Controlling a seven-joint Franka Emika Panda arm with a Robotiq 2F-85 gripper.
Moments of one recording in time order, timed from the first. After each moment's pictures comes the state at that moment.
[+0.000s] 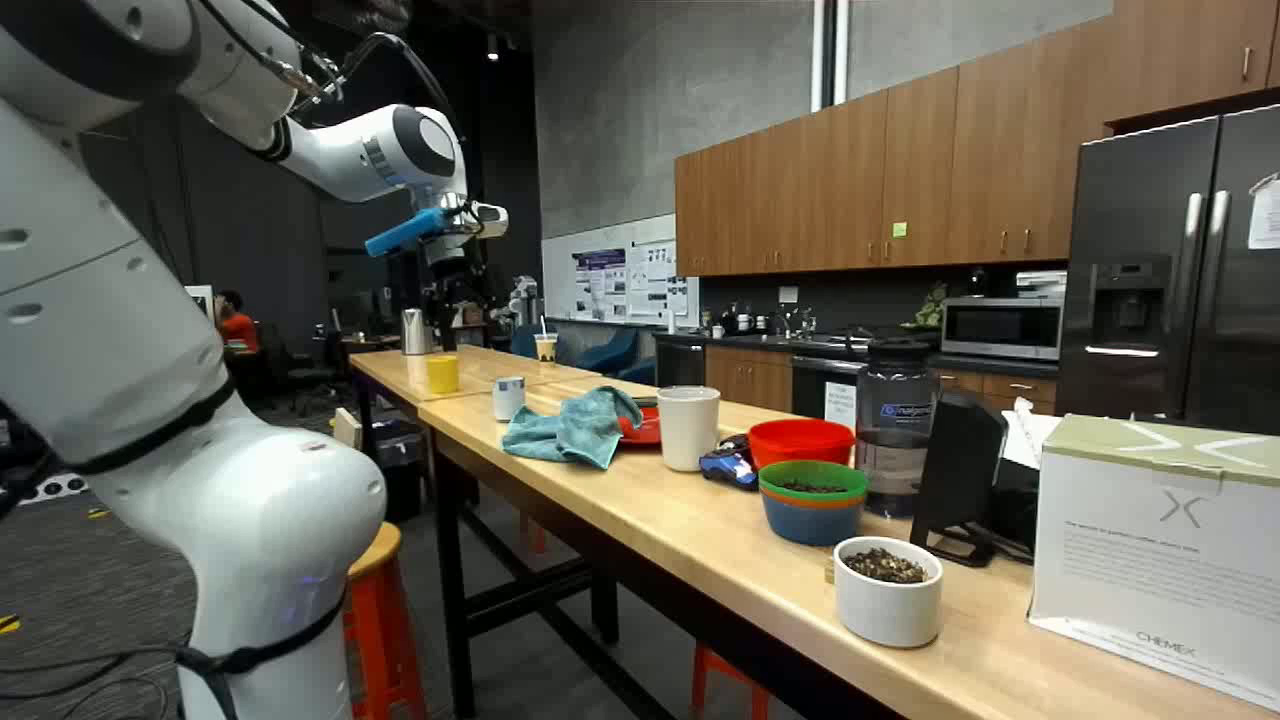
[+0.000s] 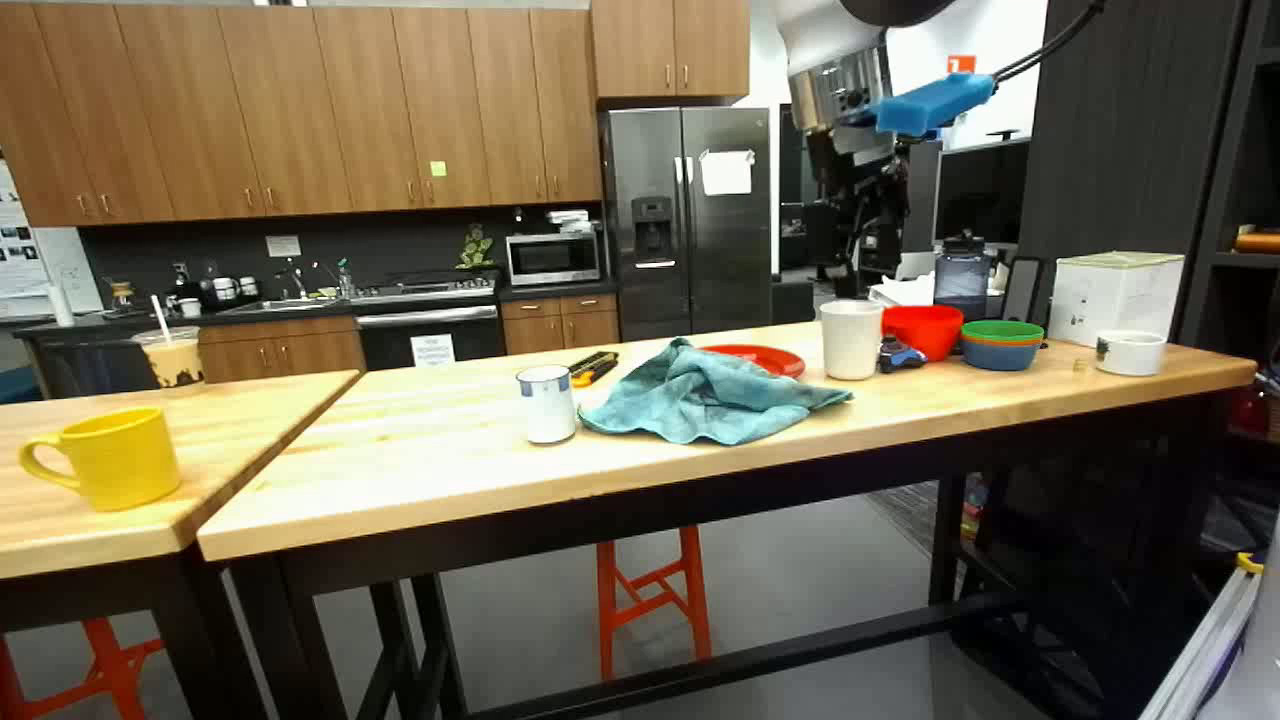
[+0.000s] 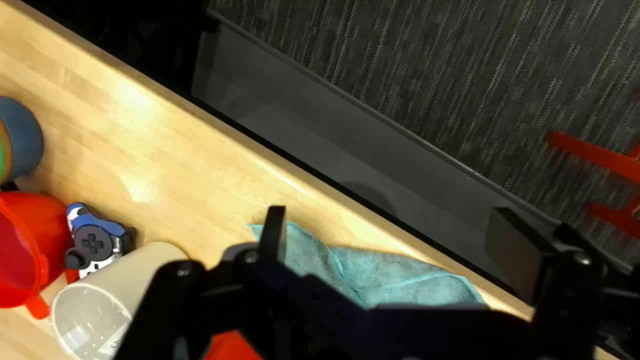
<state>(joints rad) 0.06 -0.50 0.32 -2.16 -0.07 1.57 0.25</state>
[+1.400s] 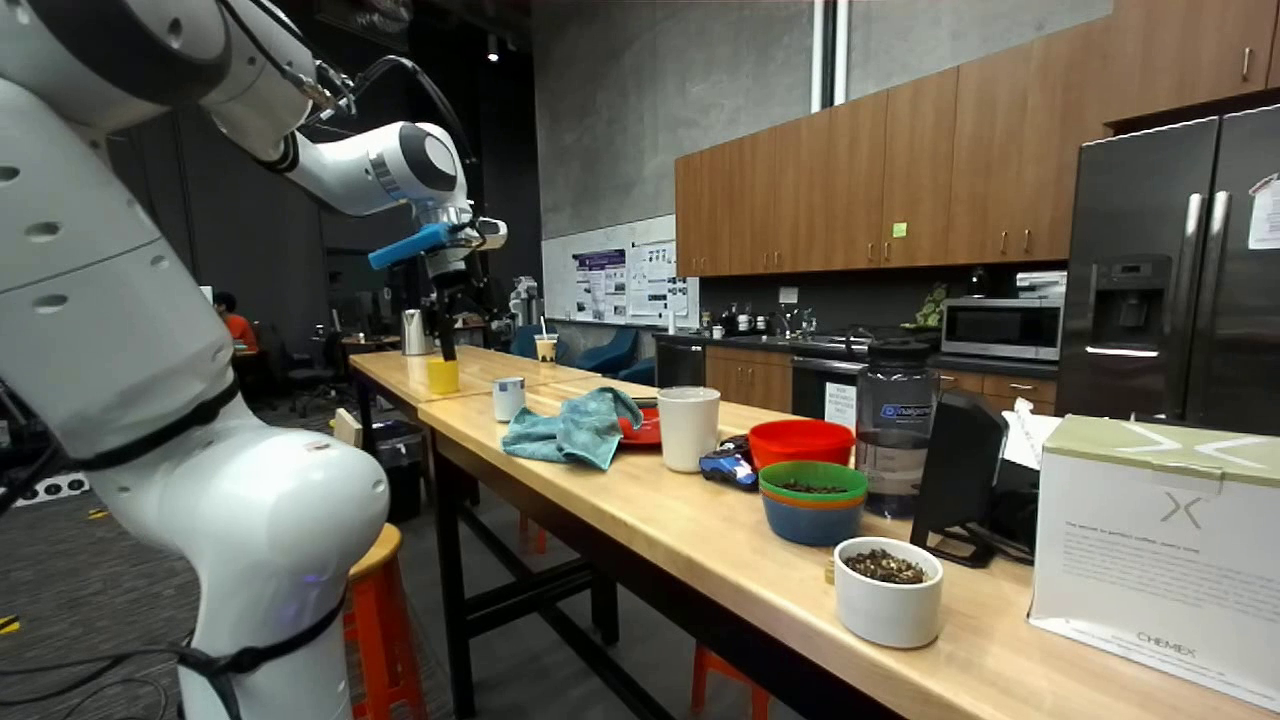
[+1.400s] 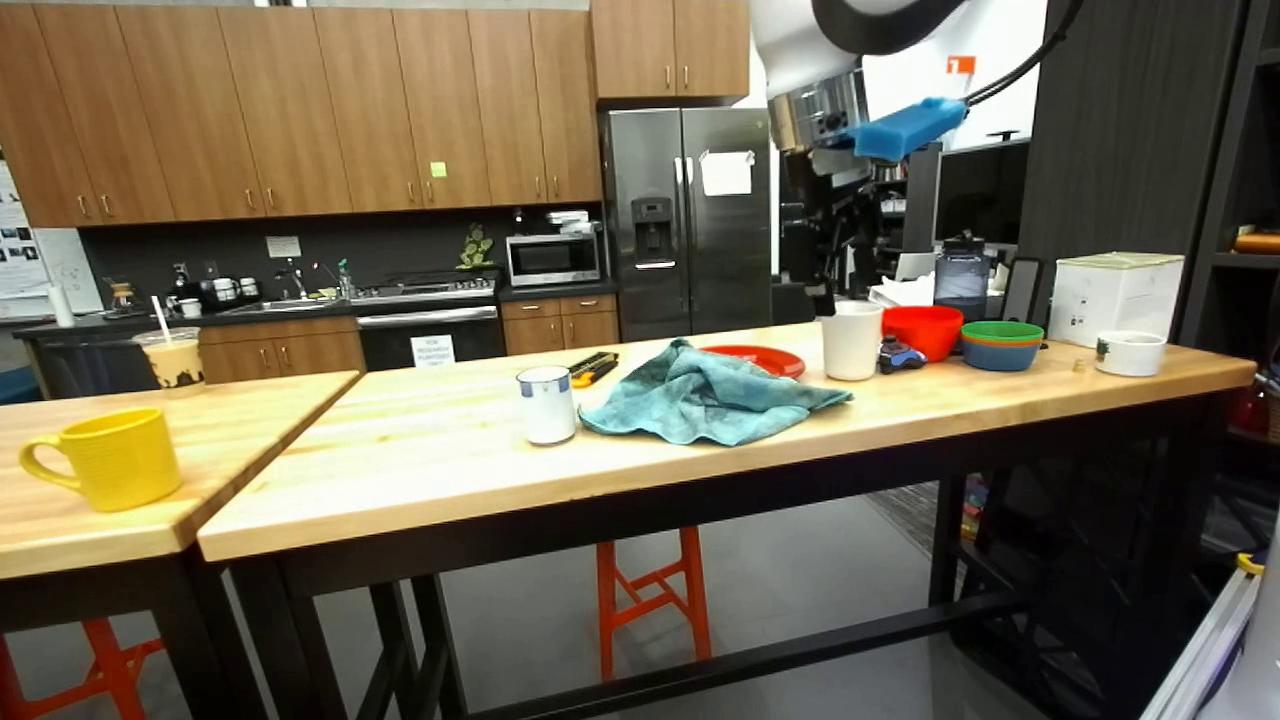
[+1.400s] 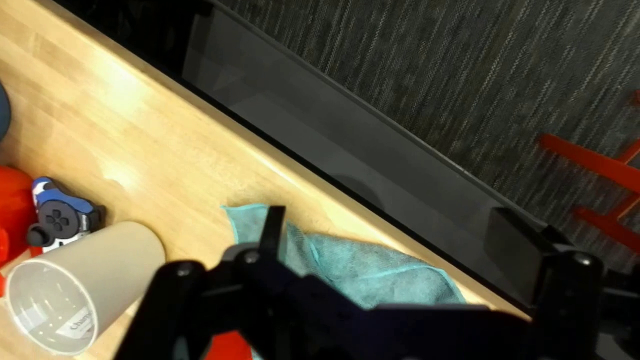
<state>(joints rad) 0.10 -0.44 0.31 -2.16 -0.08 1.63 0.25</state>
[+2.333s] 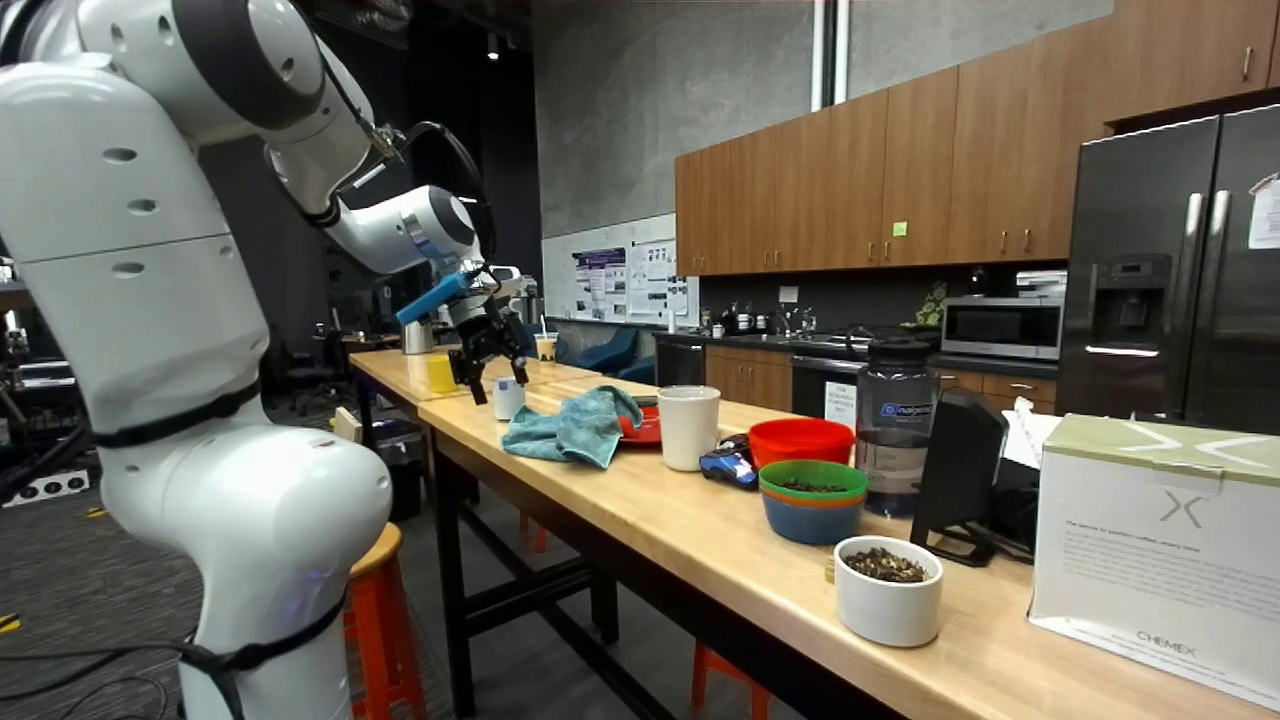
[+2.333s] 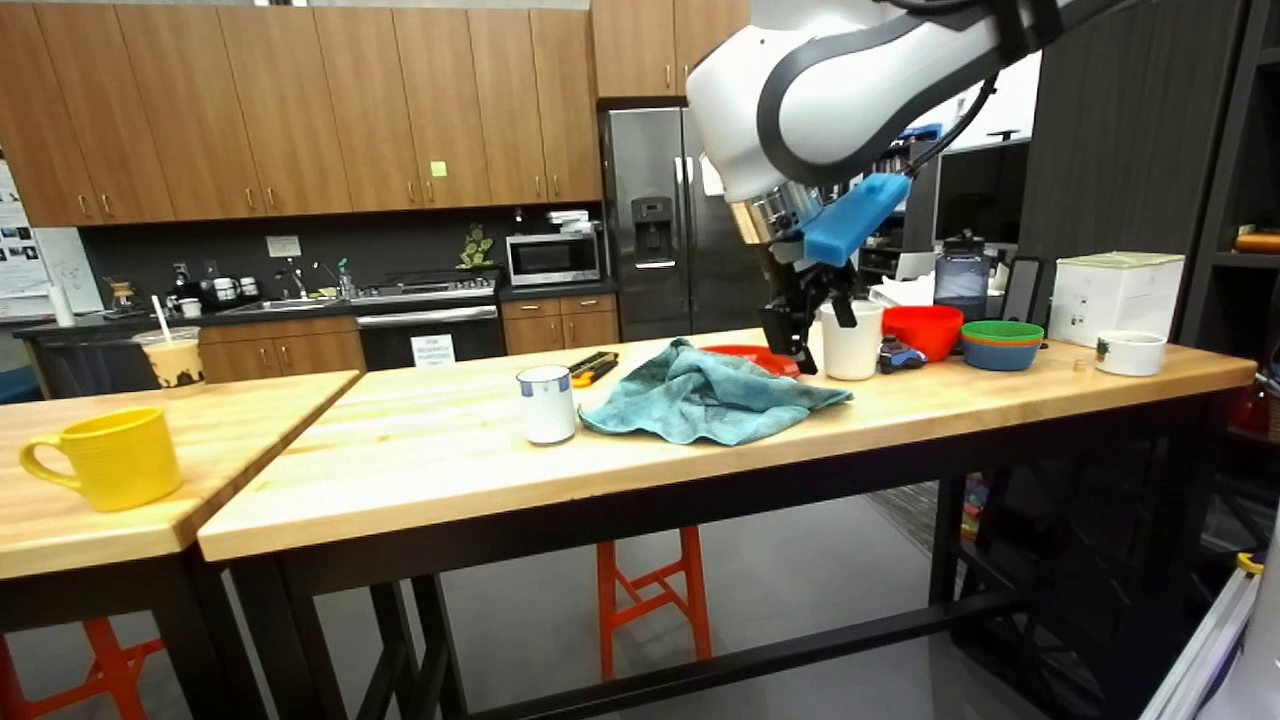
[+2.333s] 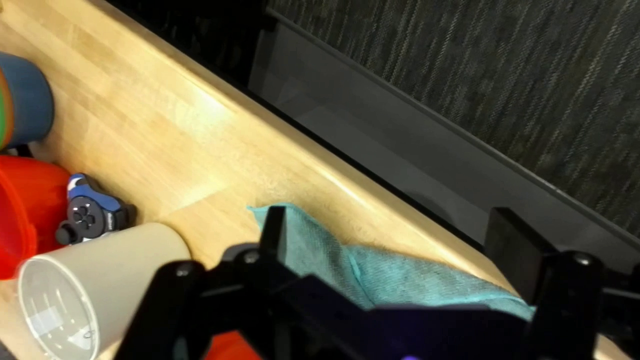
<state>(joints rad) 0.13 -0.25 0.33 -2.17 -0.29 1.69 0.43</state>
